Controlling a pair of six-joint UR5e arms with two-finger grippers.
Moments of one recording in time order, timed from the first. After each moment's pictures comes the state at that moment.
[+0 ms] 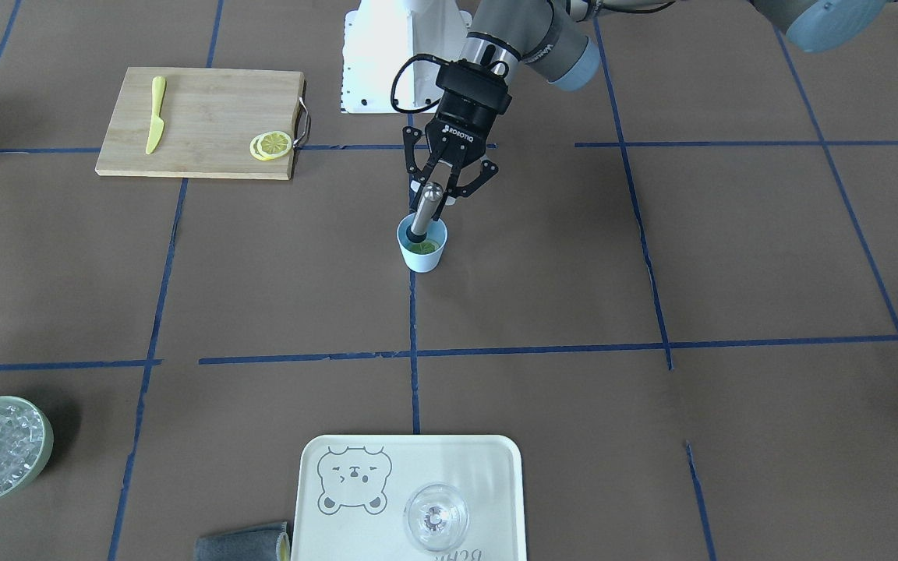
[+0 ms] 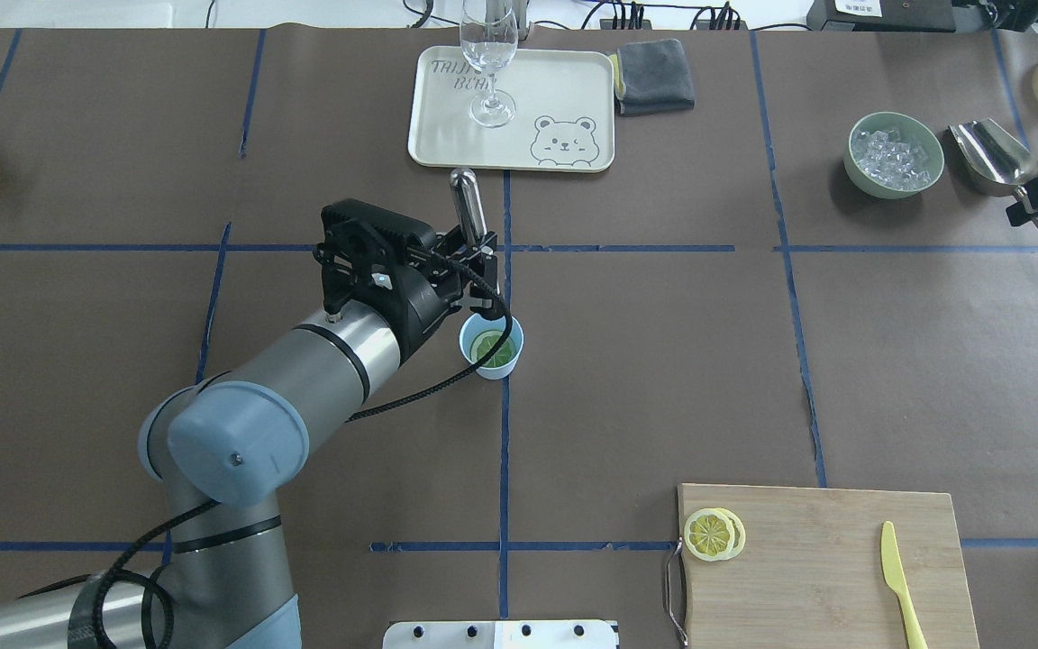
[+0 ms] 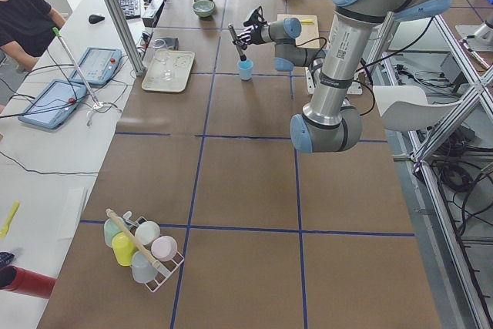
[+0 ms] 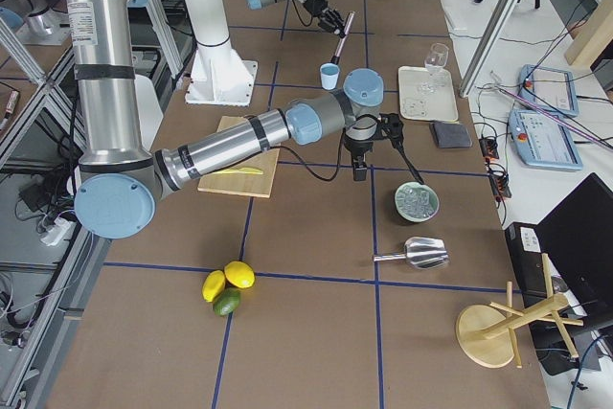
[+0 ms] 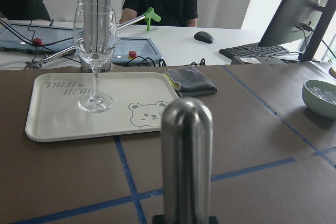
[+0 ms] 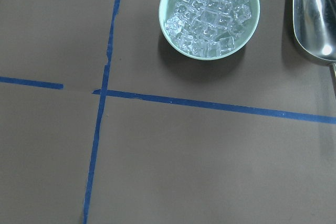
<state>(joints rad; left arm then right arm) -0.36 -2.10 -1.85 -2.34 -1.07 -0.86 1.30 -1.51 1.92 -1.56 2.39 0.37</state>
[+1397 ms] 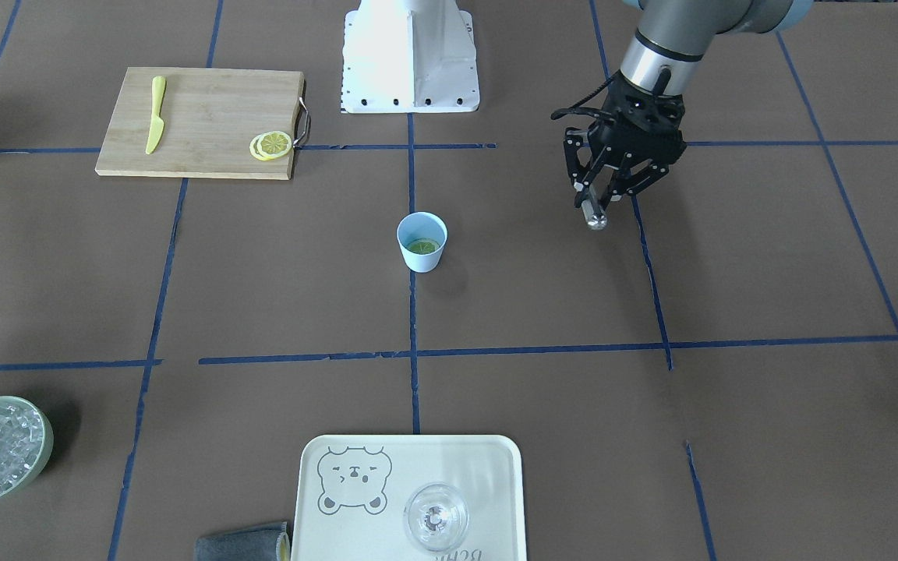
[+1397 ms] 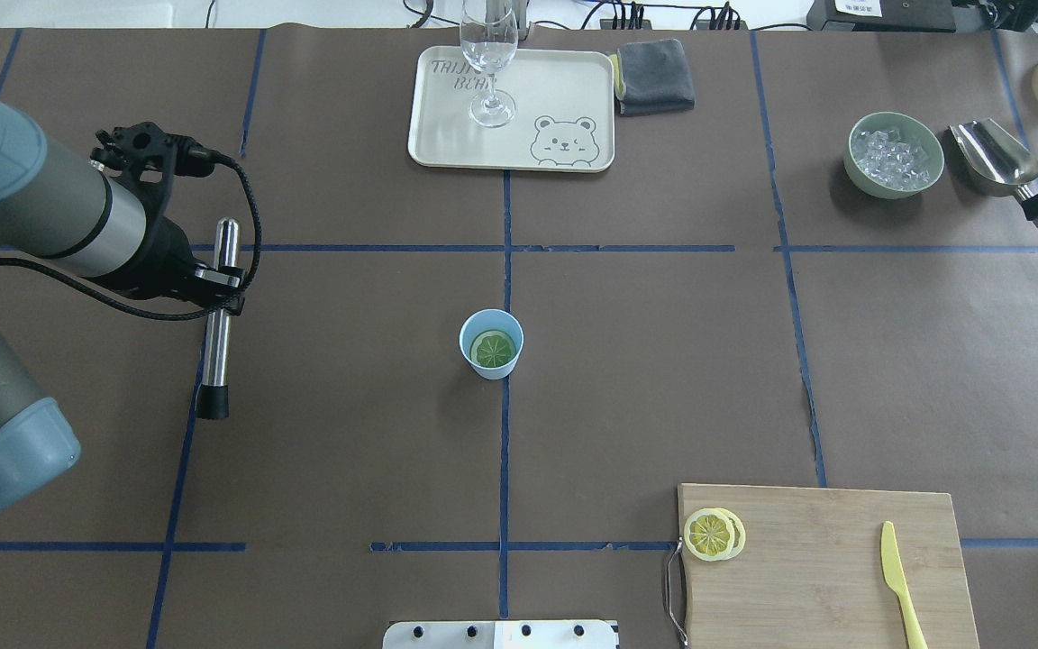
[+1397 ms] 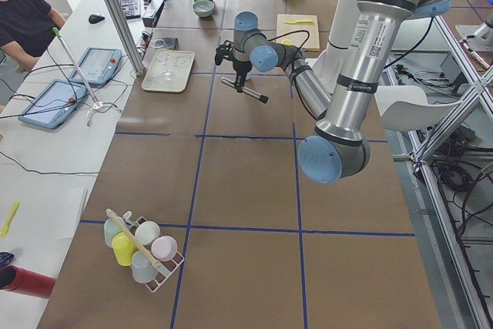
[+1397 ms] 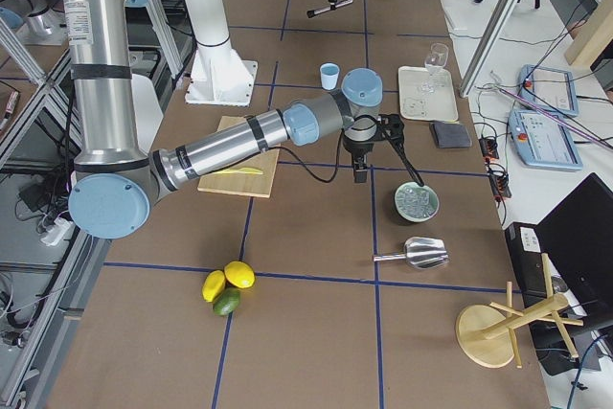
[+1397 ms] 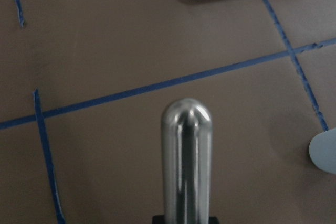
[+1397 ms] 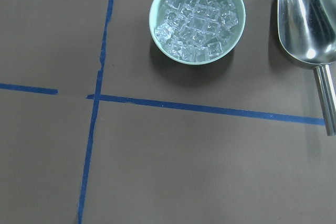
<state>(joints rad) -0.79 -1.88 -2.07 -1.46 -2.09 -0.85 1.32 -1.52 1.93 -1.56 2.39 0.37</state>
